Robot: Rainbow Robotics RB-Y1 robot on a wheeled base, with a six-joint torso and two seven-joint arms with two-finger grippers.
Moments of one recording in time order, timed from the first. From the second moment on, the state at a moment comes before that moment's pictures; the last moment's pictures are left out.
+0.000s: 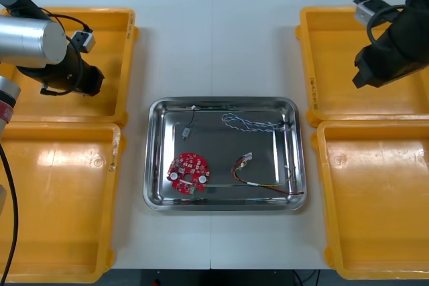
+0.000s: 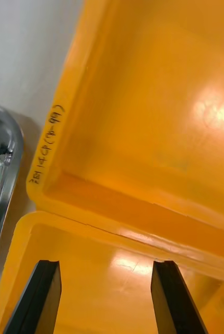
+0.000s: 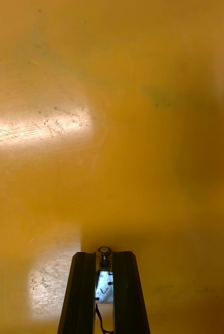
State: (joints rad) right arm -0.80 -0.89 0.23 -1.80 -0.95 1.85 1.36; left arm -0.76 0.56 -0.08 -1.16 0.51 1.34 -1.67
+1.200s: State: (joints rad) right arm -0.53 -0.91 -0.08 -1.82 -0.86 1.89 1.31; left arm -0.76 0.56 0.03 -1.63 0.46 1.90 -1.61
